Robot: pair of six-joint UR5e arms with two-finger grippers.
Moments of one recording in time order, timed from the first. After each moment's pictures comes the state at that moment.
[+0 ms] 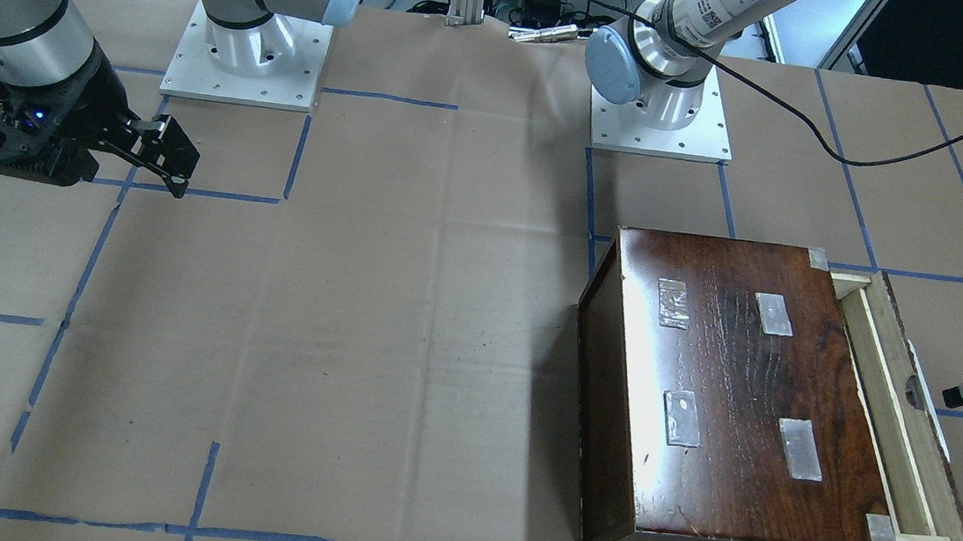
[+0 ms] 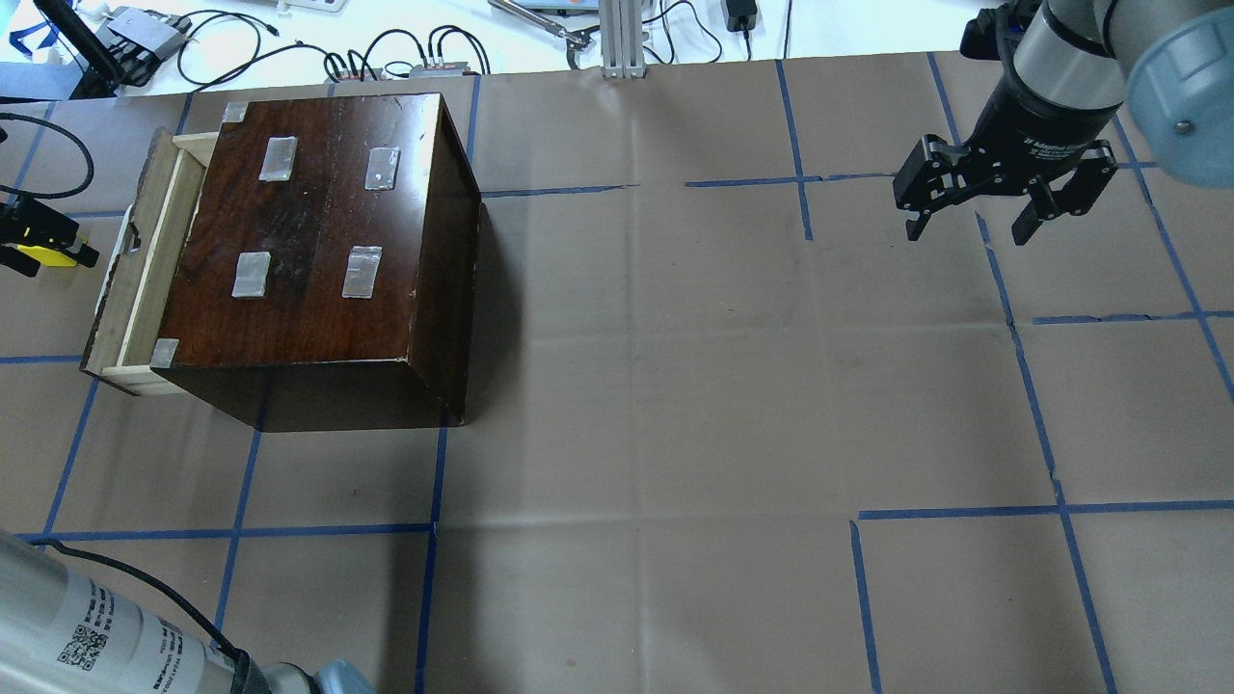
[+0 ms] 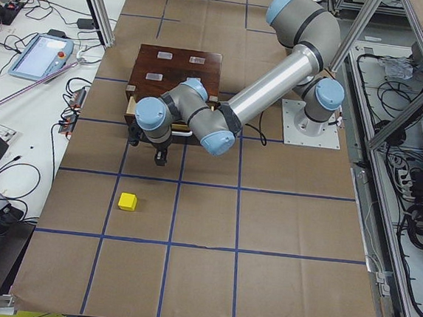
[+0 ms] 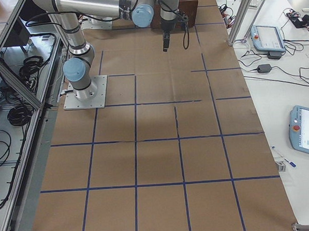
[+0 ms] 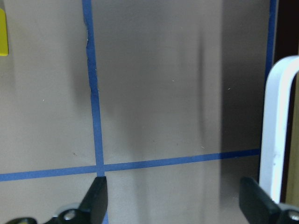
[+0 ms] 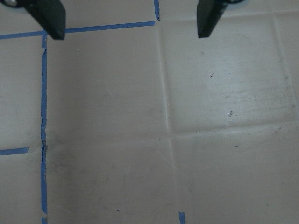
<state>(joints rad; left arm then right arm) -0.86 -2.09 -1.33 -1.44 1.43 0.75 1.45 -1.53 1.63 -1.62 -1.56 -0.03</state>
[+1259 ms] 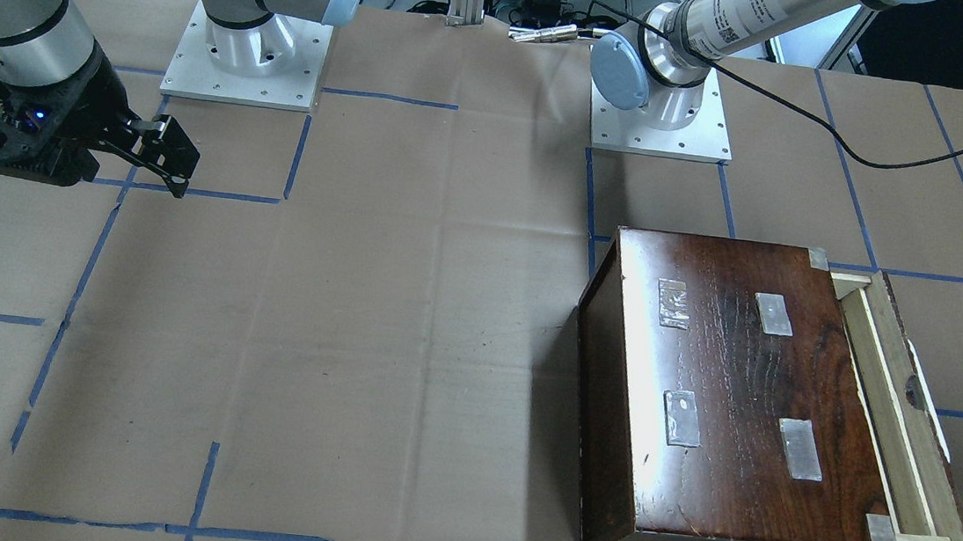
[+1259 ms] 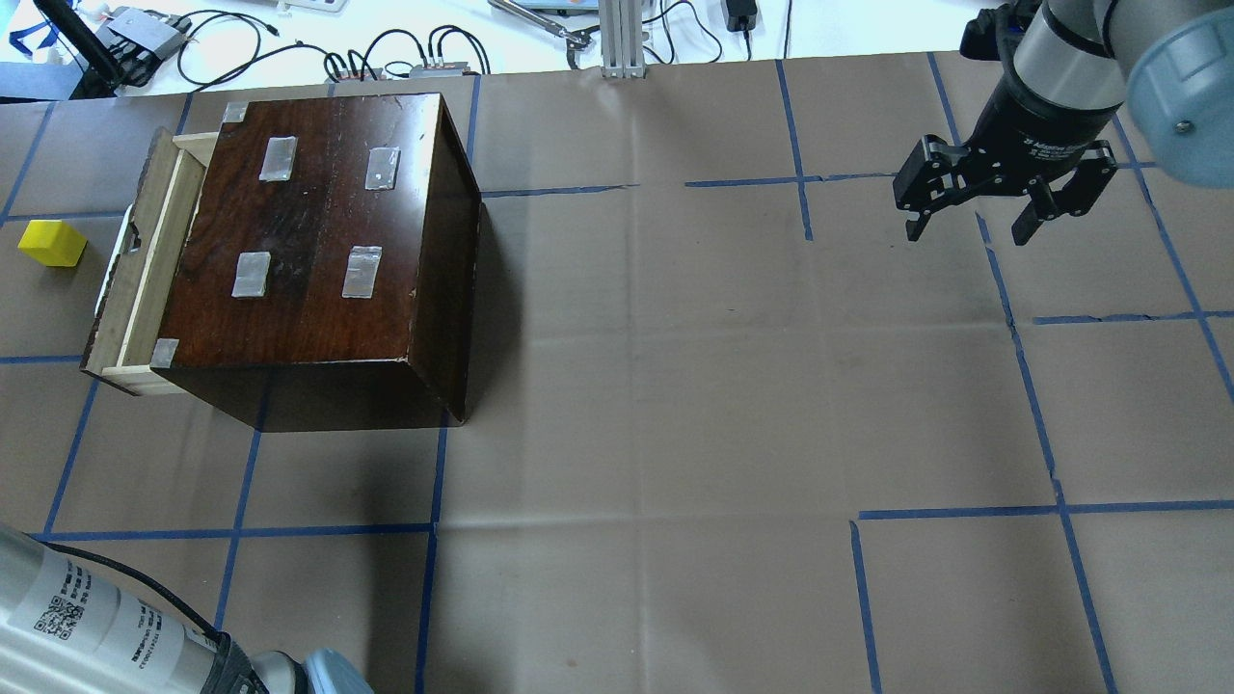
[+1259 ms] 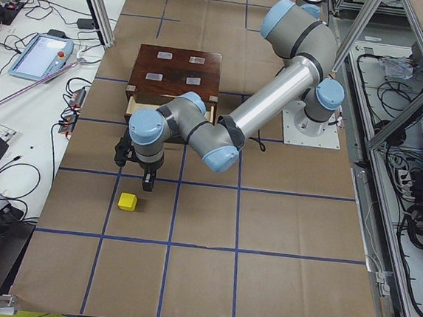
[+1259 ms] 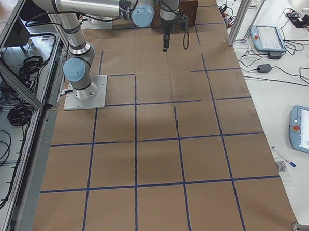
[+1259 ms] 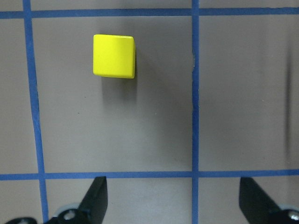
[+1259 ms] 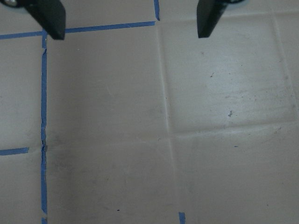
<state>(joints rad) -0.78 -2.19 -1.16 -1.31 1.49 0.79 1.45 -1.53 1.63 -1.62 -1.56 -0.03</state>
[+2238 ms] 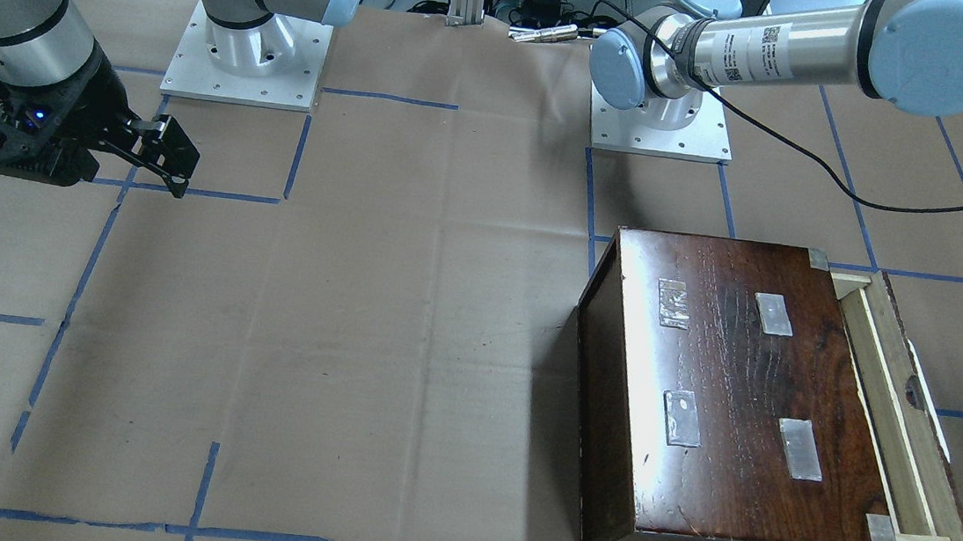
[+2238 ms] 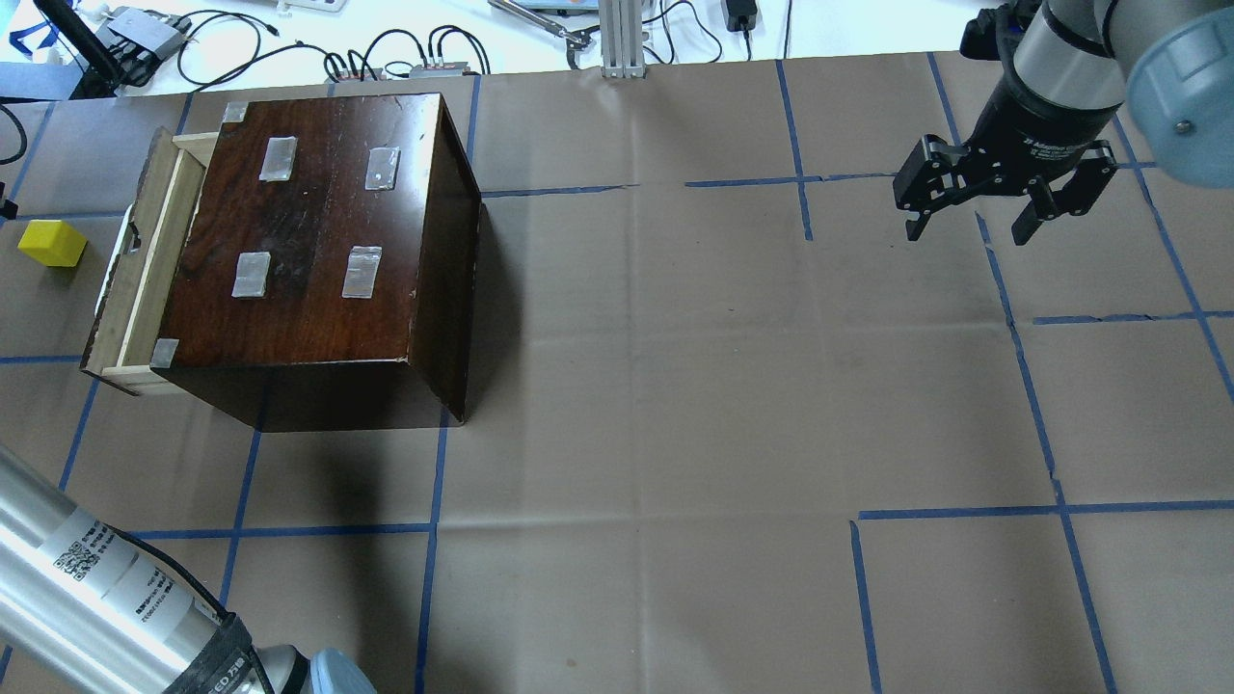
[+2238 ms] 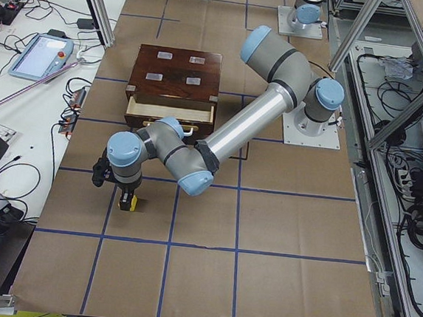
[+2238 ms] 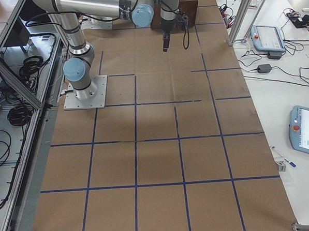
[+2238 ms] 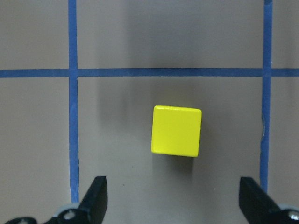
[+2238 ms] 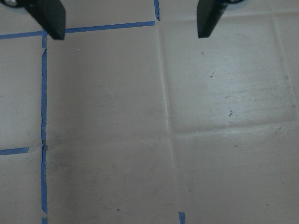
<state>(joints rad) -0.81 -2.47 -0.85 -1.28 1.49 0.76 1.45 -1.53 1.63 -1.62 -1.56 -0.03</state>
